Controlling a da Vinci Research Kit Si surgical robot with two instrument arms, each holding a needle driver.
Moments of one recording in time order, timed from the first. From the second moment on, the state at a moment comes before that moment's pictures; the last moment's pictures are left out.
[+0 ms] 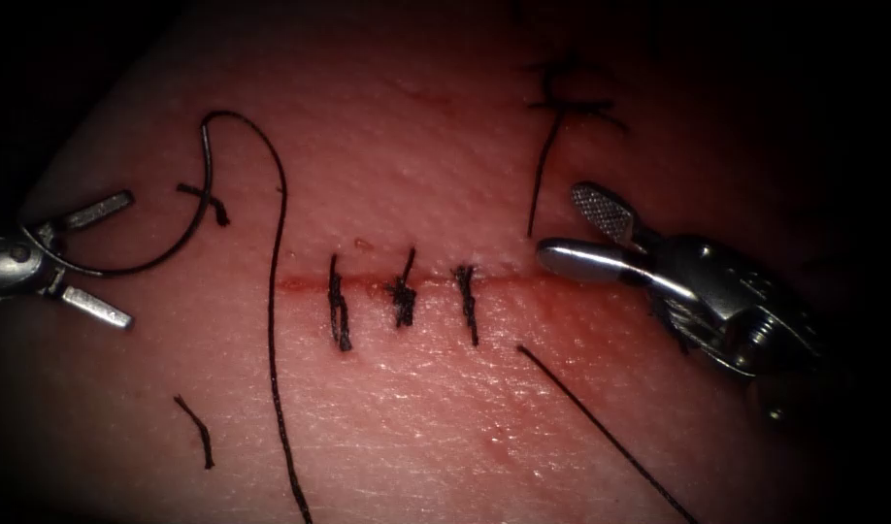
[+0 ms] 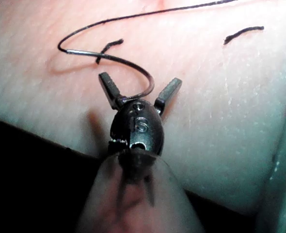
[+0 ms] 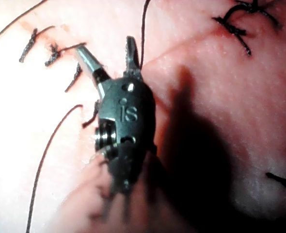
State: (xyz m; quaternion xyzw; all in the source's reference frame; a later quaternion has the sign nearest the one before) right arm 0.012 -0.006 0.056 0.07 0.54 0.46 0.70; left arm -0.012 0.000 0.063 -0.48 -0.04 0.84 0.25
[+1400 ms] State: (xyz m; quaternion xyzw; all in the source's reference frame) right arm 0.012 -0.006 0.055 0.07 0.54 0.46 0.71; left arm -0.017 0.003 0.038 -0.51 0.09 0.84 0.17
